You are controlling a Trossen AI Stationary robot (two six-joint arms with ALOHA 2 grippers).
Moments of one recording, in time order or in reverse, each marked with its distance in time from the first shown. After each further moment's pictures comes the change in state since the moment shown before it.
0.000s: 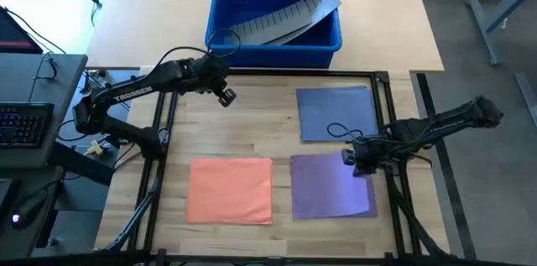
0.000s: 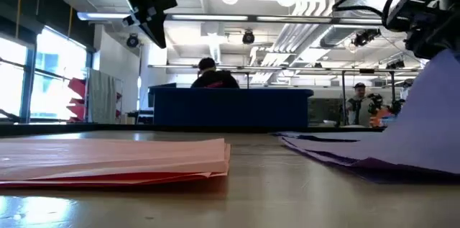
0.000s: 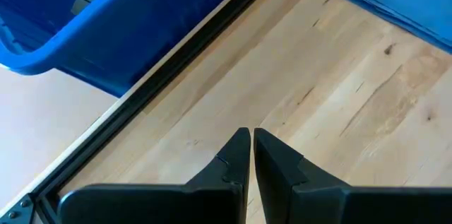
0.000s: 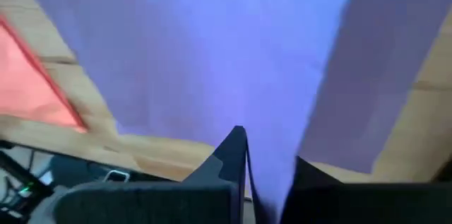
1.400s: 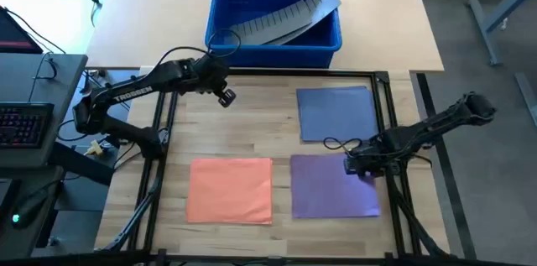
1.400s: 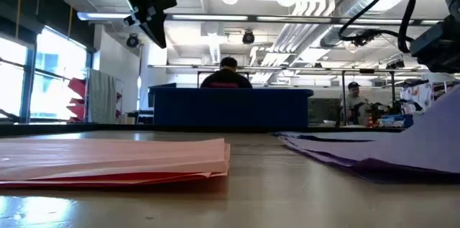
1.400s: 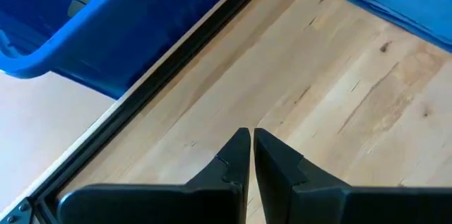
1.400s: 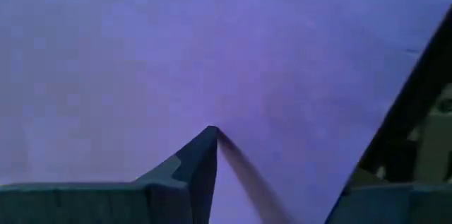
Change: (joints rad) left arm 0.000 -0.001 0.000 0.000 0.011 0.014; right arm 0.080 0.164 0.000 -0.171 0.007 -0.071
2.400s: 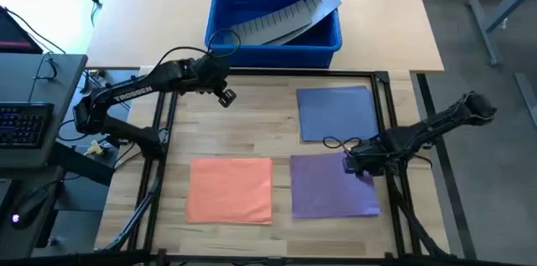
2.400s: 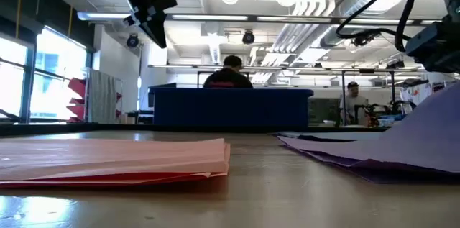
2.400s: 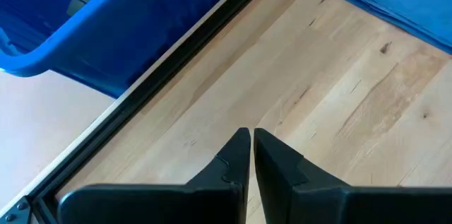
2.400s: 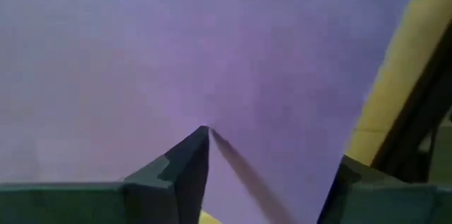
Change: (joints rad) left arm 0.000 0.000 0.000 0.000 0.000 -0.007; right arm -0.002 0.000 0.000 0.025 0.028 0.000
